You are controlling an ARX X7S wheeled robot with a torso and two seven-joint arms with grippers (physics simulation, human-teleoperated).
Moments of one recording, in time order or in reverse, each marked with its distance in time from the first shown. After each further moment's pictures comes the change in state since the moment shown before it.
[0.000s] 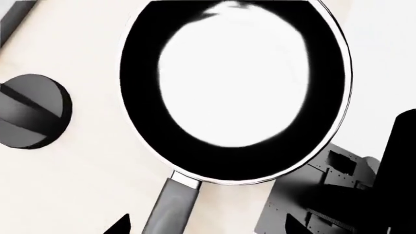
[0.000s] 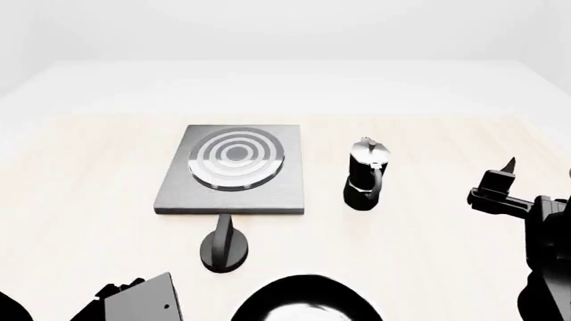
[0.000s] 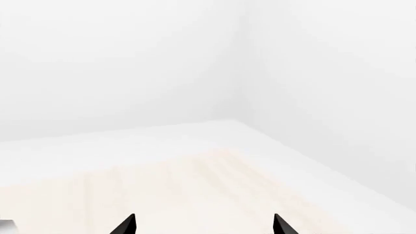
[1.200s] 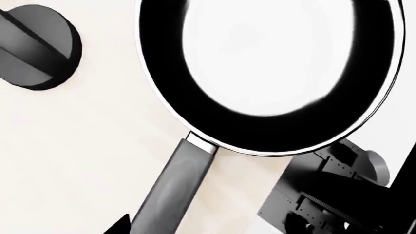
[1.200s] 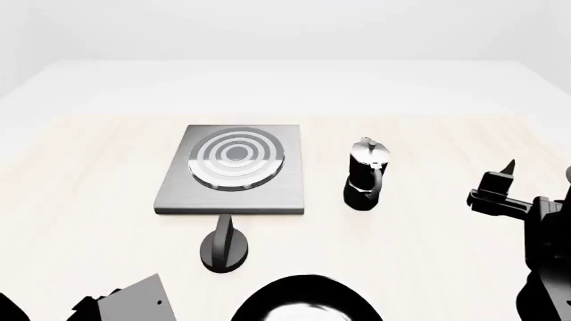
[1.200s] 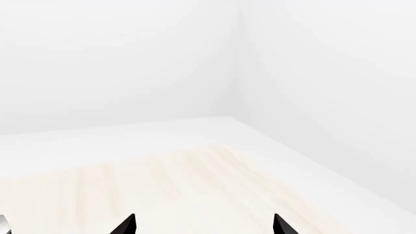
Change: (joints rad) left arm -0.021 -0.036 0.143 -0.065 -0.071 0.006 -0.146; right arm -0.001 0.015 -0.018 0.010 0.002 0.006 0.024
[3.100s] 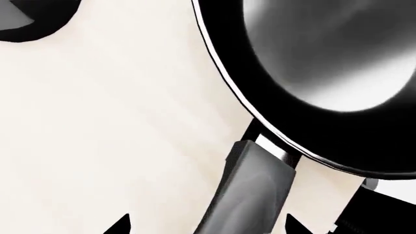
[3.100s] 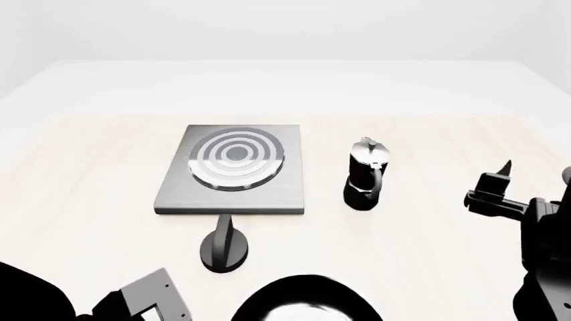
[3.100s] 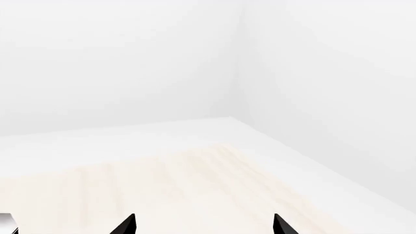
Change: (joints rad) left arm 0.270 0.054 0.046 -0.210 0.707 0.109 0.552; right arm -0.015 0.004 -0.007 0.007 0.025 -0.028 0.018
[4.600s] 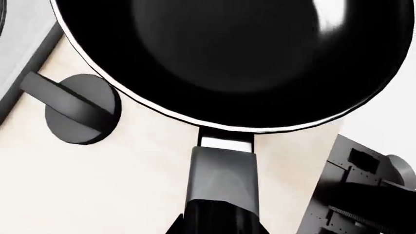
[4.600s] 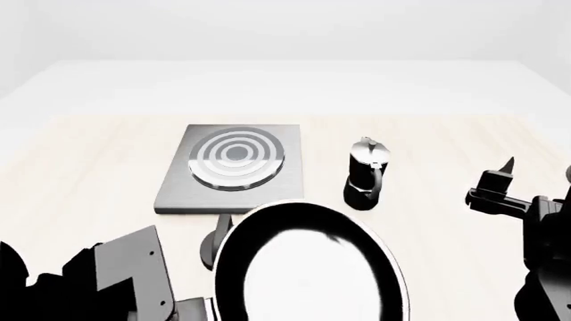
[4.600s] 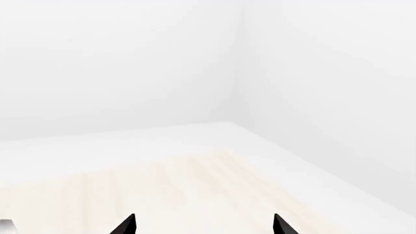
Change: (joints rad) left arm -0.406 -0.039 -0.078 0.178 -0.238 -0.135 0.033; right arm 0.002 0.010 -0.003 -0.019 0.019 0.005 0.022
